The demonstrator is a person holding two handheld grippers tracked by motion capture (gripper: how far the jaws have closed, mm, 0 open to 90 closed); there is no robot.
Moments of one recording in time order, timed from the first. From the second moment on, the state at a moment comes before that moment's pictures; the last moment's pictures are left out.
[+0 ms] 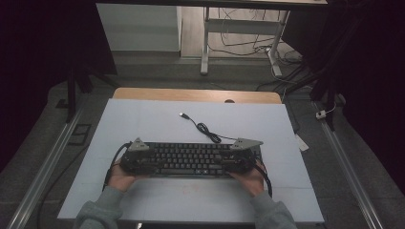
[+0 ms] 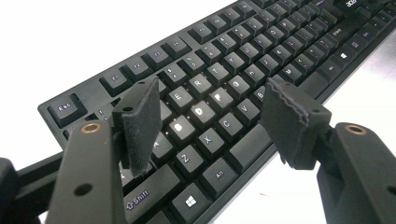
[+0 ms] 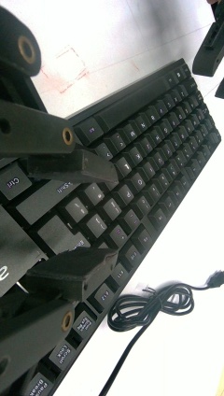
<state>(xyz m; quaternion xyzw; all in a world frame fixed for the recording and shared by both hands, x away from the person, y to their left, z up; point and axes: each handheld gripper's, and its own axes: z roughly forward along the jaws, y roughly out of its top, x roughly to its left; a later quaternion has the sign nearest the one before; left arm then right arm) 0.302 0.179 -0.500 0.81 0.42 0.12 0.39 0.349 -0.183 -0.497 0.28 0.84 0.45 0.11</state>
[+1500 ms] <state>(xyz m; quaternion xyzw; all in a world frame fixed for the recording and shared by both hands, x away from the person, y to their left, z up) 0.293 0.143 -0.503 0.84 0.35 0.10 0.40 0.349 -0.181 -0.498 0.27 0.85 0.45 0.11</state>
